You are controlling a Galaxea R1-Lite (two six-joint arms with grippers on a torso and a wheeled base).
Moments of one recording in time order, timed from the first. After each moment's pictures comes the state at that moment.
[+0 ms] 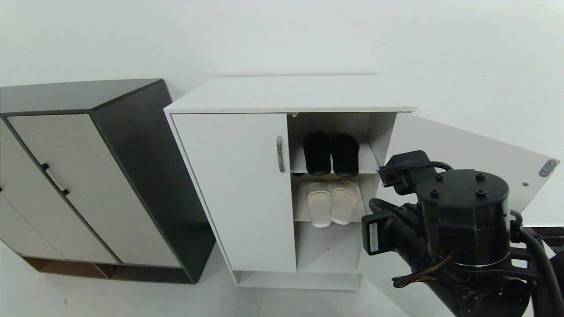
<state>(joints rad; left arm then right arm) 0.00 0.00 0.00 0.00 0.04 -0.02 0.98 1.62 -0.81 -0.49 -0.77 0.18</state>
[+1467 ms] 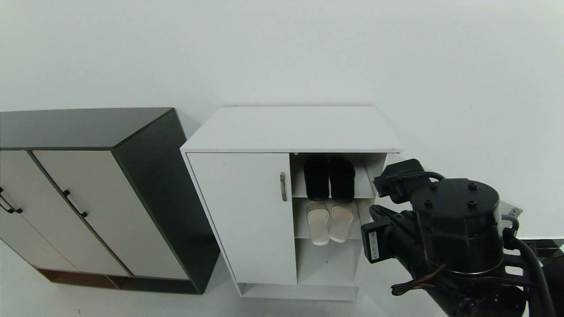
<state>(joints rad) 0.00 0.00 0.00 0.00 0.04 -0.02 0.98 1.63 -0.79 -0.49 -0.77 0.14</state>
